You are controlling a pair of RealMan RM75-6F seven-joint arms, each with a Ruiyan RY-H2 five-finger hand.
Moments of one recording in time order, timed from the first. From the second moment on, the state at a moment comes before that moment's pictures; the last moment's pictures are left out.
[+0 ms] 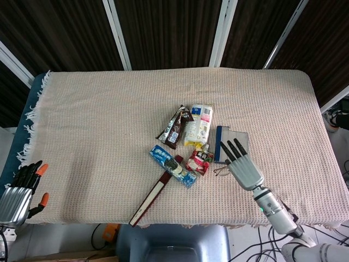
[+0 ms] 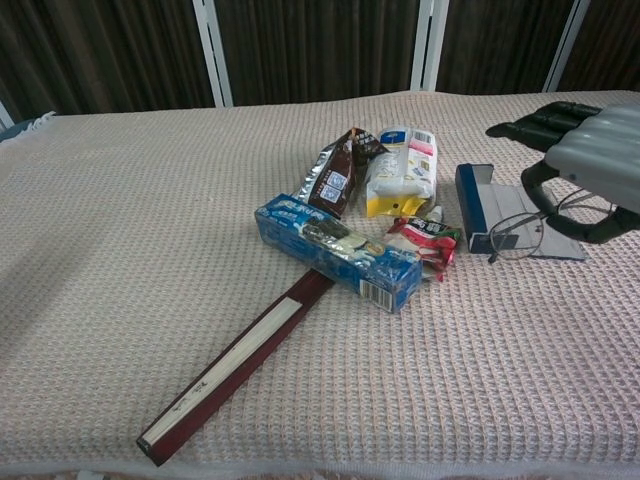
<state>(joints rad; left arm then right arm) -0.11 -1.11 0.01 -1.57 1.61 1.50 0.00 0.52 -1.37 0.01 -1.51 -1.46 1.20 -0.70</state>
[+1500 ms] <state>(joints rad) -0.16 -1.17 -0.03 -1.60 1.49 1.40 0.15 0.84 -1.53 -0.08 -0.80 -1.79 0.94 -0.38</state>
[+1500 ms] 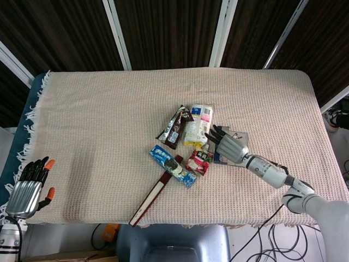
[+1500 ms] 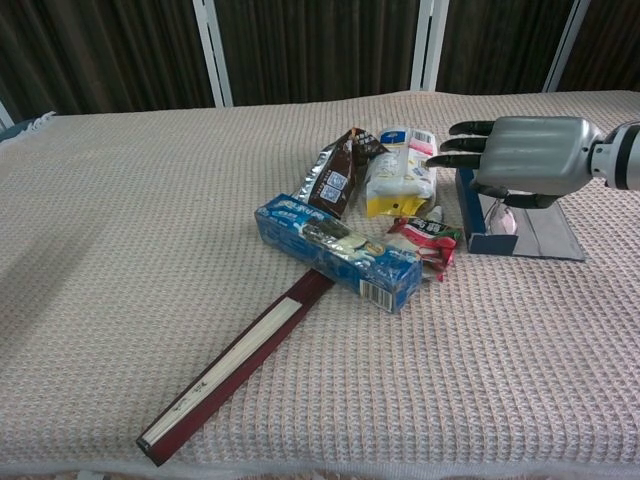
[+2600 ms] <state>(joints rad) -0.16 -1.16 -0.03 -1.60 1.50 1.41 0.15 0.75 -1.62 -0.06 -0.64 -1.74 1.21 -0.20</state>
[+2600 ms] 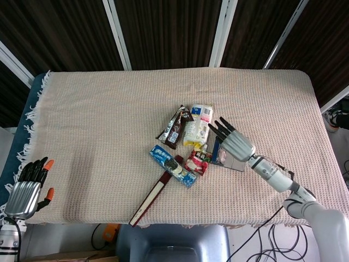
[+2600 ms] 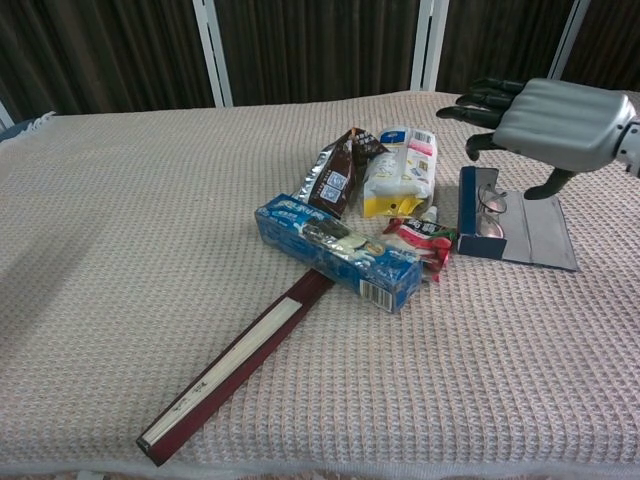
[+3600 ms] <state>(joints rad) -0.16 -1.17 -0.02 -1.61 1.51 1.41 0.18 0.64 -1.79 -0.21 -0.20 -1.82 1.23 0.15</state>
